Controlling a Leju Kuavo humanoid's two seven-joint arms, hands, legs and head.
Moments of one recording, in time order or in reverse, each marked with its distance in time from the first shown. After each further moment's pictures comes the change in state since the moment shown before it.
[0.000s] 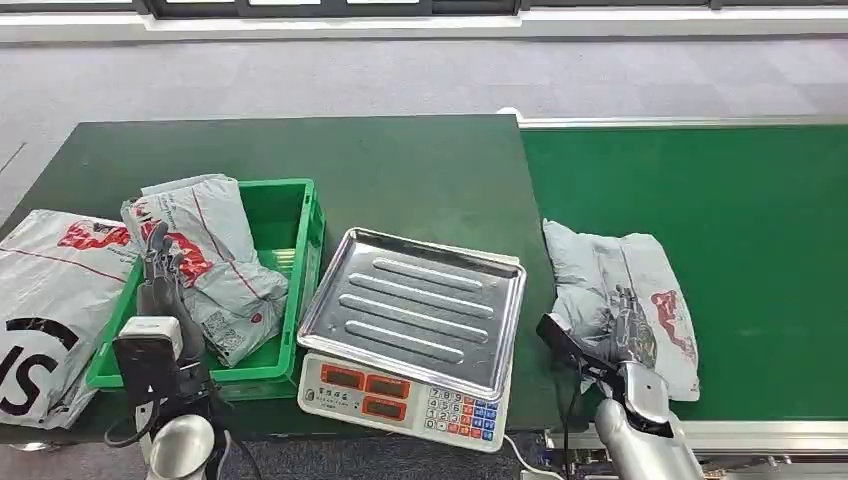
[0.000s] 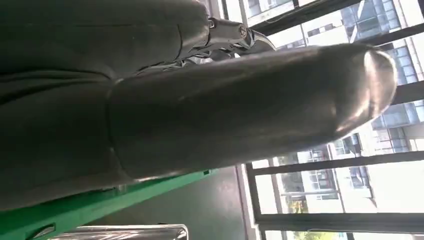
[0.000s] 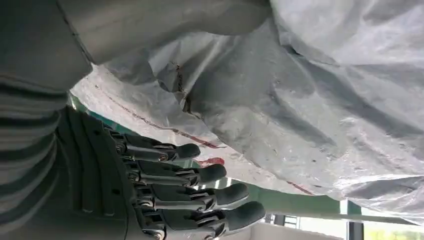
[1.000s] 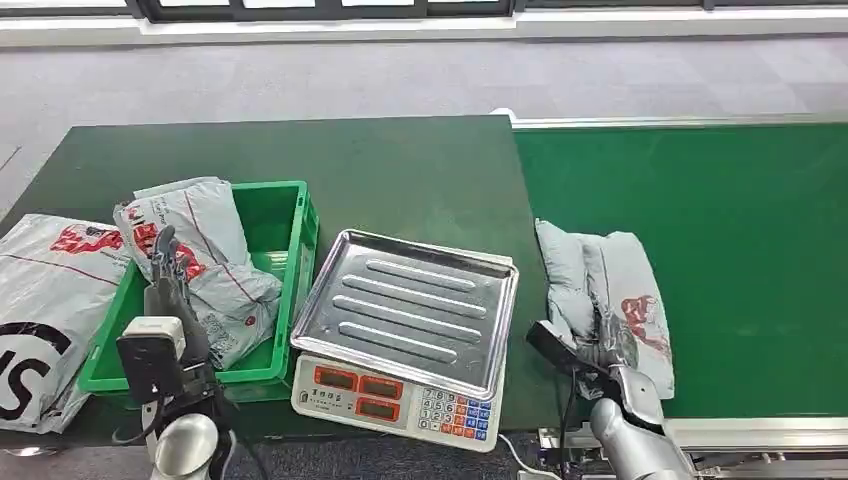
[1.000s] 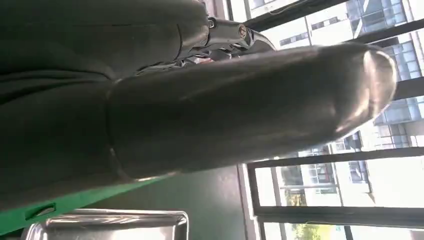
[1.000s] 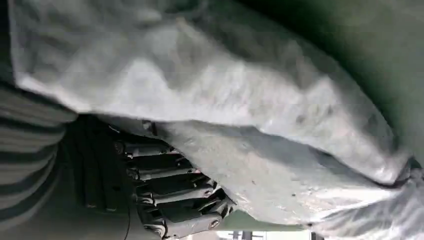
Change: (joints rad) left arm -0.003 0.002 -0.007 0.031 0.047 0.030 -0.021; right arm -0.087 0.020 -0.026 0.253 -0.109 -0.168 -0.267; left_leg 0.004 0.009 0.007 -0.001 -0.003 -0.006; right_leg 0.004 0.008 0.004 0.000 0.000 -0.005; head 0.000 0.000
